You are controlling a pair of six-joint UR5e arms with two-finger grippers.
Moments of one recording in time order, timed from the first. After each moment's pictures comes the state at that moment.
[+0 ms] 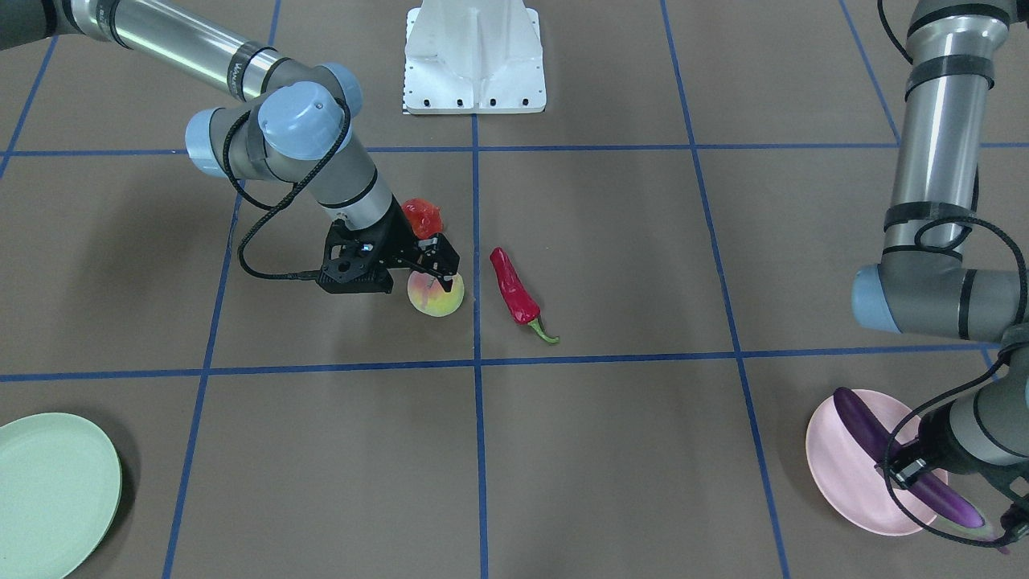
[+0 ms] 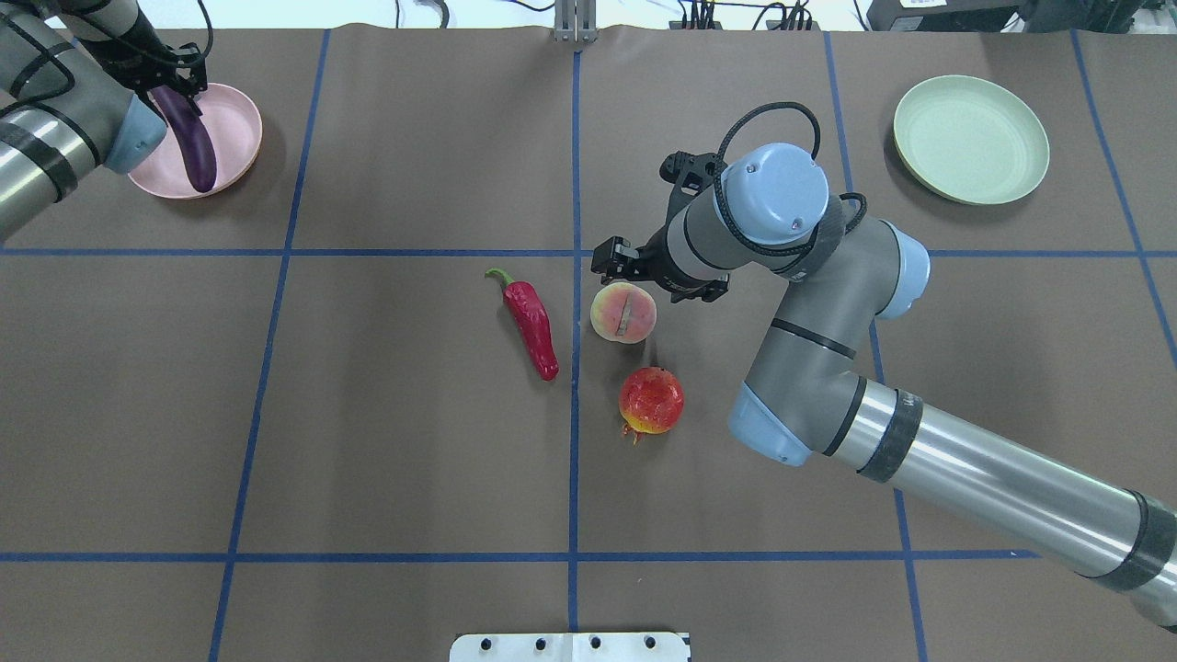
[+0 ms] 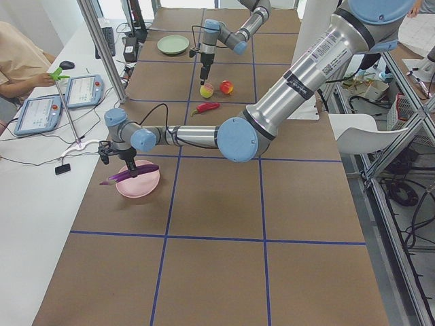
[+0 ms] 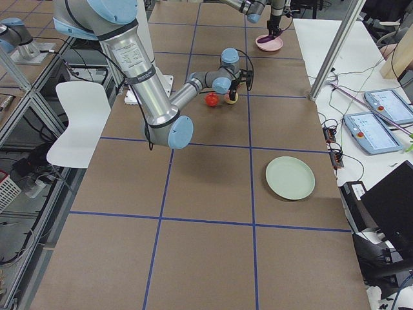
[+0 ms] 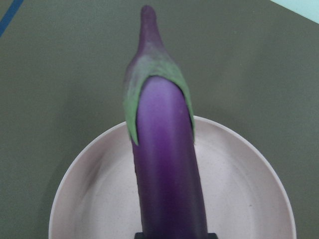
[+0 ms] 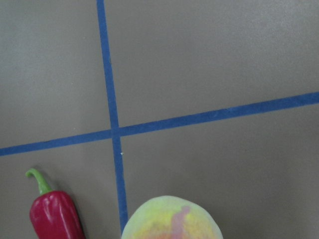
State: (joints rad) left arm -1.17 -2.35 -0.77 -1.98 -2.16 -1.06; right arm 0.61 -0.94 1.51 -1.13 1.91 1.40
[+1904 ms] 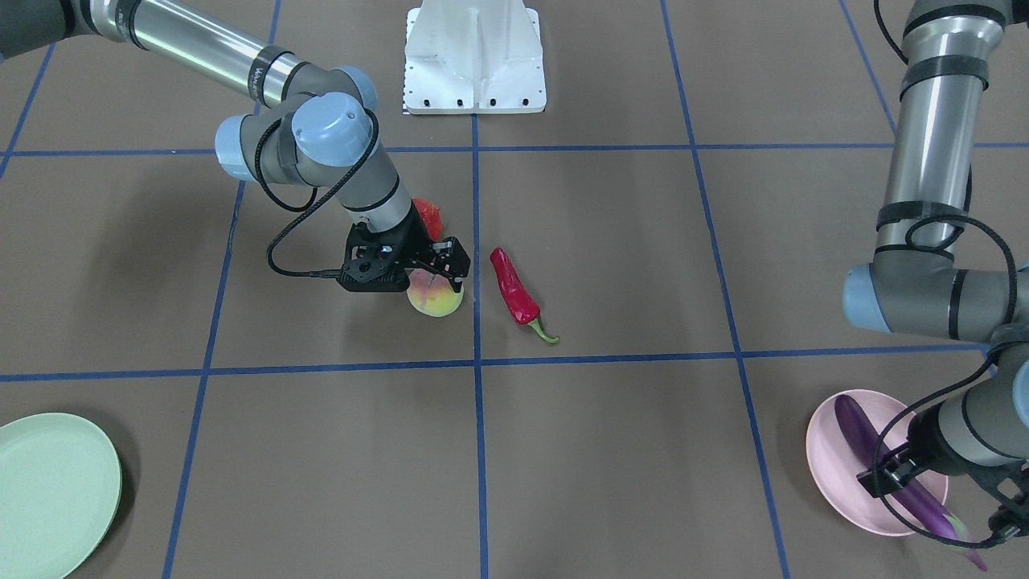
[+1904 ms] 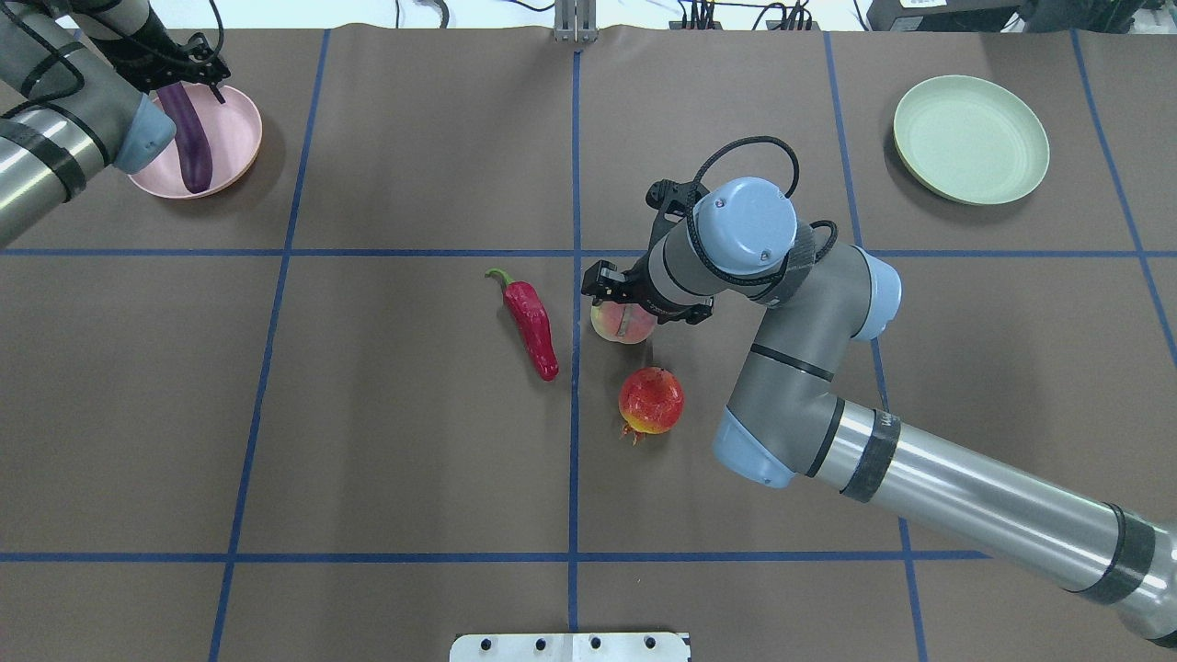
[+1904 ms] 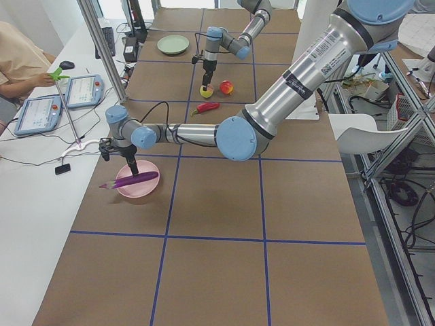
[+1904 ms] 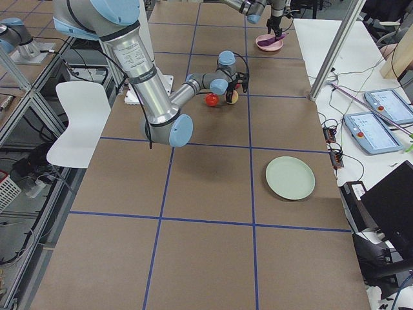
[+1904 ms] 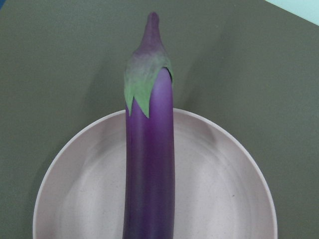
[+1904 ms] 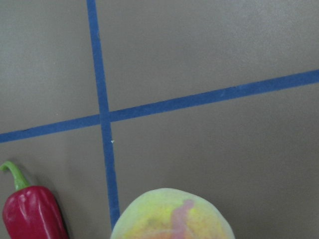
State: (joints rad) left arm -1.16 -2.35 -0.78 -1.98 -2.16 -1.06; right arm 0.57 -0.93 1.48 -1.13 1.88 1.47
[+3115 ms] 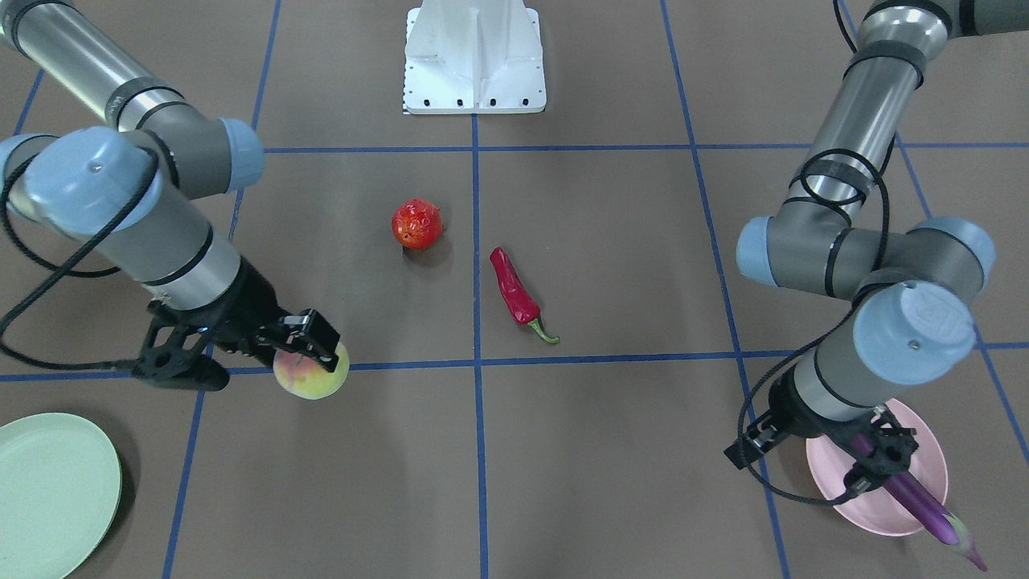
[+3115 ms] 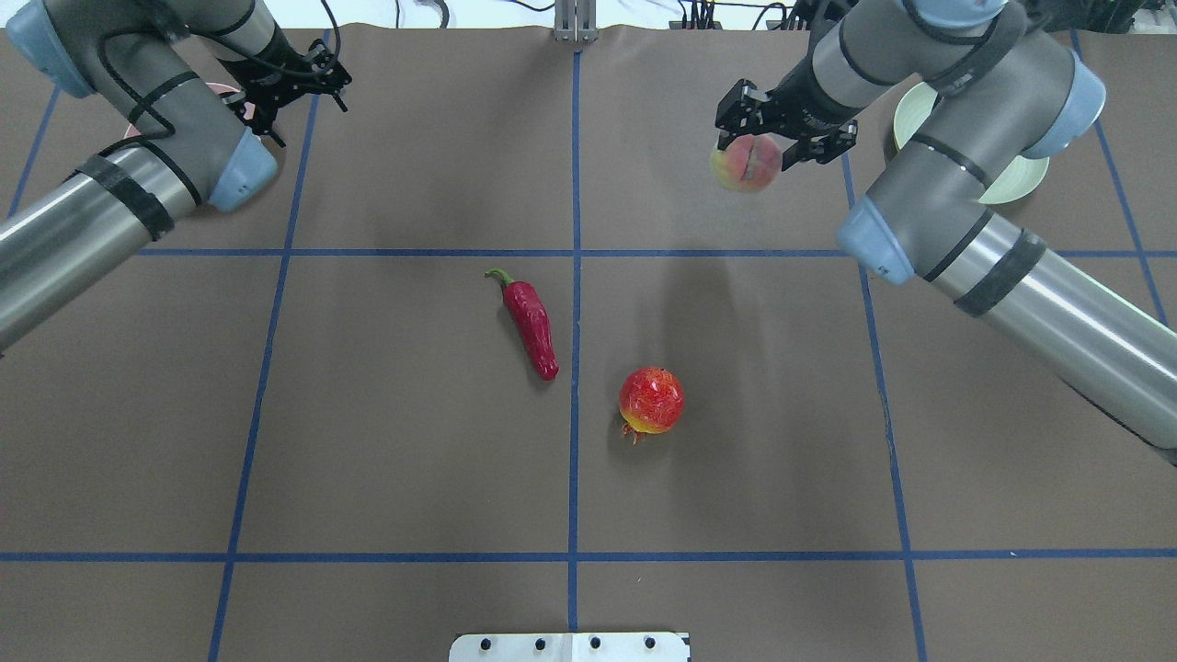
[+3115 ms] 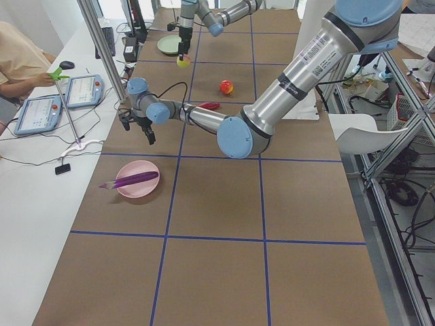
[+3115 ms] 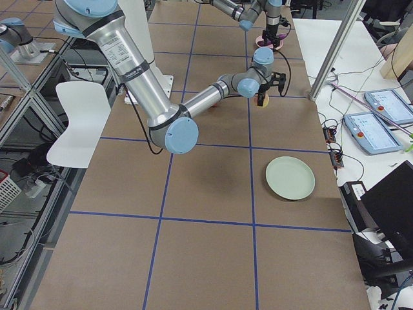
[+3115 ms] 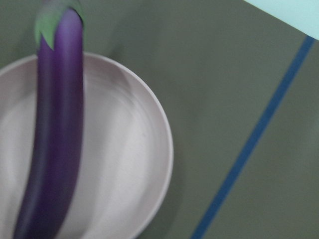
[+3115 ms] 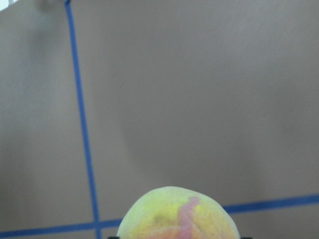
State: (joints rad) left arm -0.98 -2.36 -1.10 -1.91 -2.16 -1.42; right arm 0.97 -0.94 1.42 -1.18 2.18 1.15
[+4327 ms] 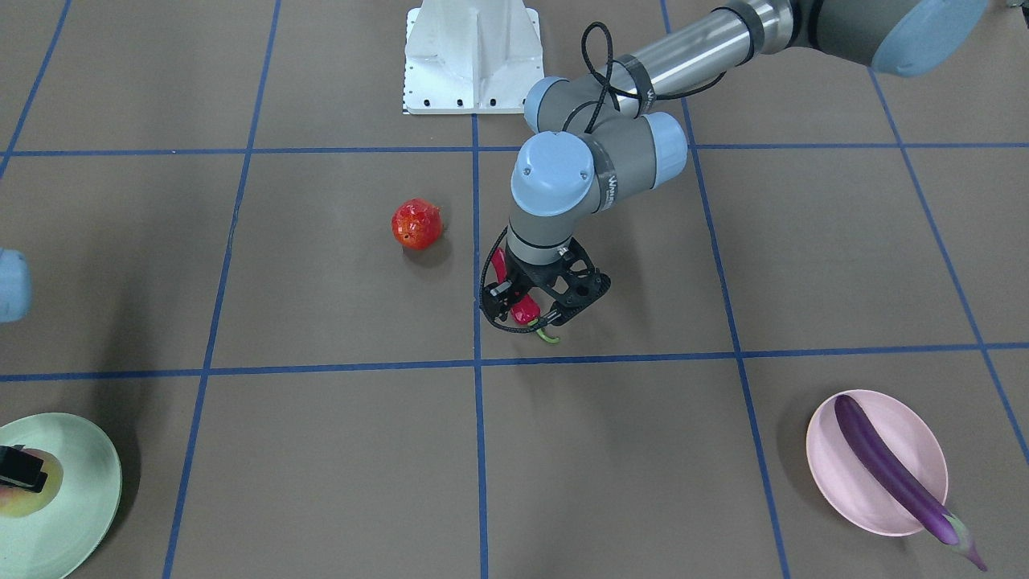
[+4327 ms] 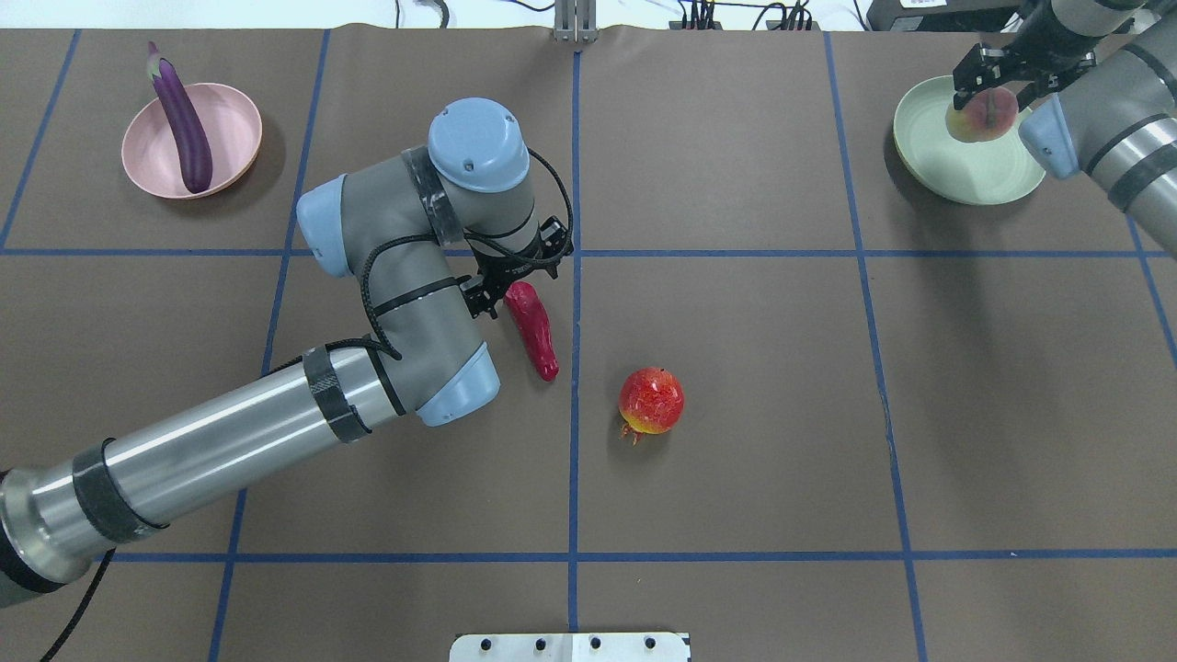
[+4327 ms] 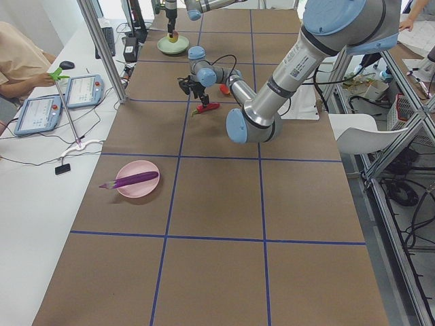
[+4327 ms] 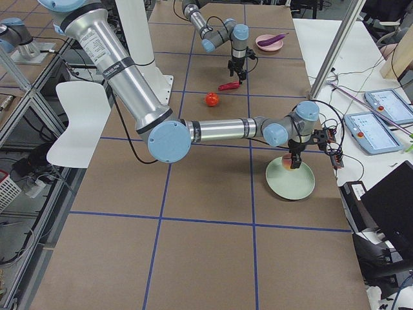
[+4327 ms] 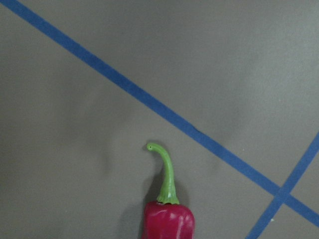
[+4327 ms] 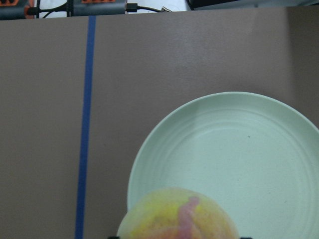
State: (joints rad) left arm -0.60 -2.46 -1.30 -1.69 -1.98 -1.76; right arm 1.23 -0.97 1.01 -1.18 2.21 0.59
